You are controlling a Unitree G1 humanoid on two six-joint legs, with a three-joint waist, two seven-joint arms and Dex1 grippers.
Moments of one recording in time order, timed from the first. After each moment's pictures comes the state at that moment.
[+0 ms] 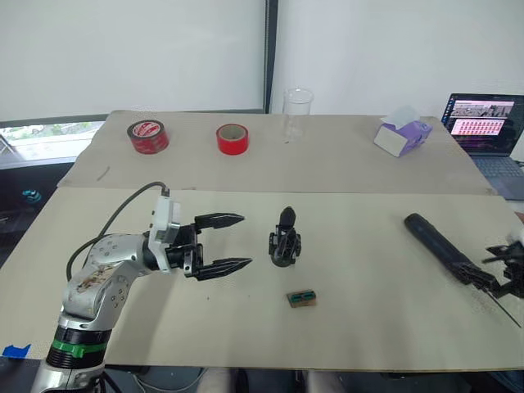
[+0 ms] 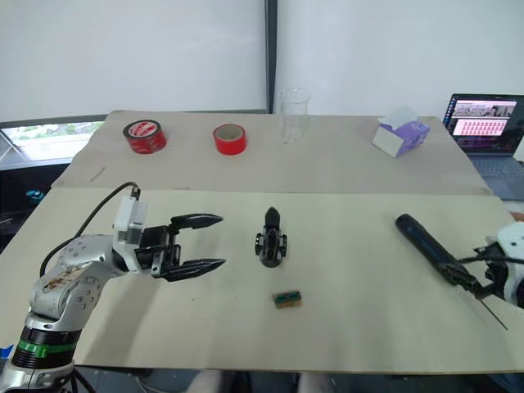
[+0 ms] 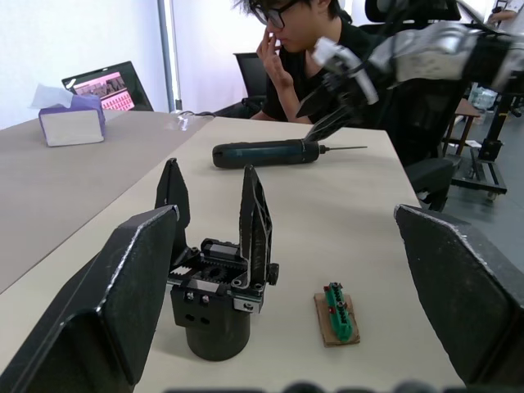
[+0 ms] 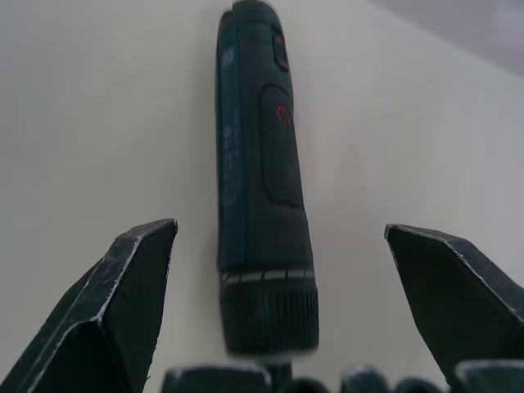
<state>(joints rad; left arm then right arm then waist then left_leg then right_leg) -0.25 0.60 0.06 -0.28 -0.67 0.35 -1.18 -0.08 -1.03 -0.35 0.31 0.24 0.41 0.93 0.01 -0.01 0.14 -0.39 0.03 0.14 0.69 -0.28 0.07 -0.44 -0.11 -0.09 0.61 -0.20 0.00</state>
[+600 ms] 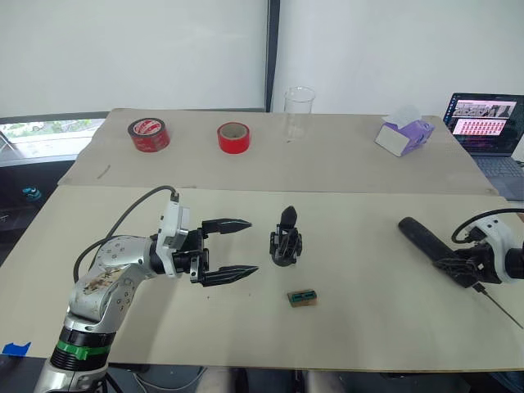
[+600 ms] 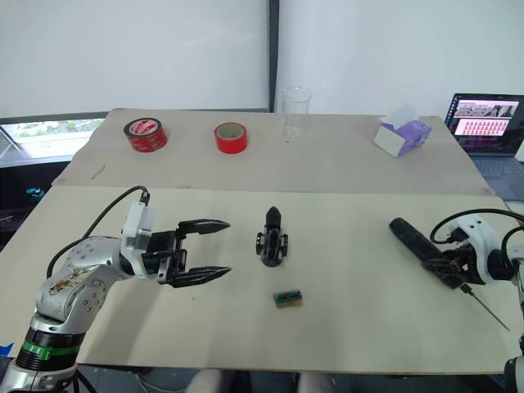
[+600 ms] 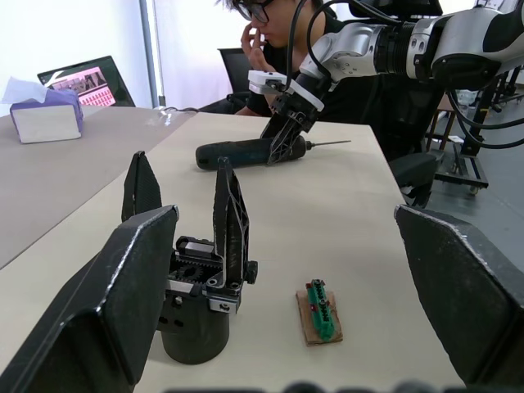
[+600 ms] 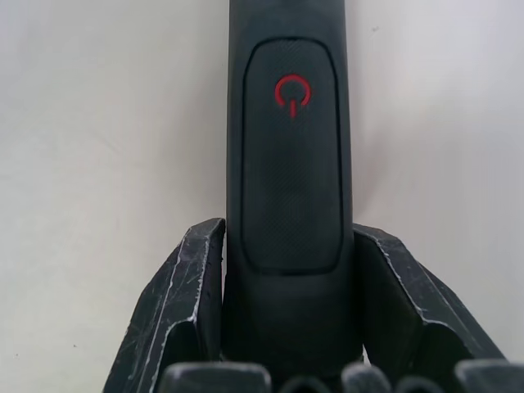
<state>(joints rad) -0.25 0.60 0.02 -0.30 -0.66 0.35 -1.19 -0.44 -1.06 -0.07 0.67 0.13 0.39 1.18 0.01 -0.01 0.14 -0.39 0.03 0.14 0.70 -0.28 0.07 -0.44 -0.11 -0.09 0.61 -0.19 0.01</state>
